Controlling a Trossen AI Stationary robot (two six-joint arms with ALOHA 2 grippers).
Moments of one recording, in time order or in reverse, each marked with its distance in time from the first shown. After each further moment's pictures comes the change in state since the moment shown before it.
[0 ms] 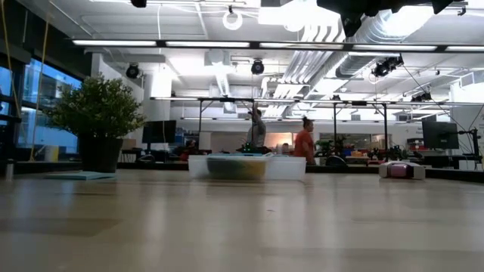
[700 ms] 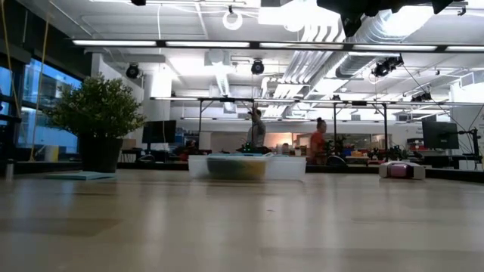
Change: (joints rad) left arm 0.000 -0.017 -0.033 0.065 -0.001 0.072; right arm 0.000 0.000 0.000 0.000 0.000 0.000
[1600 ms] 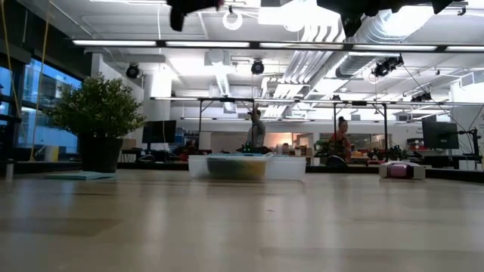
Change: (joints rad) left arm 0.121 0.382 0.204 -0.093 -0.014 0.045; right arm 0.000 0.000 0.000 0.000 0.000 0.003
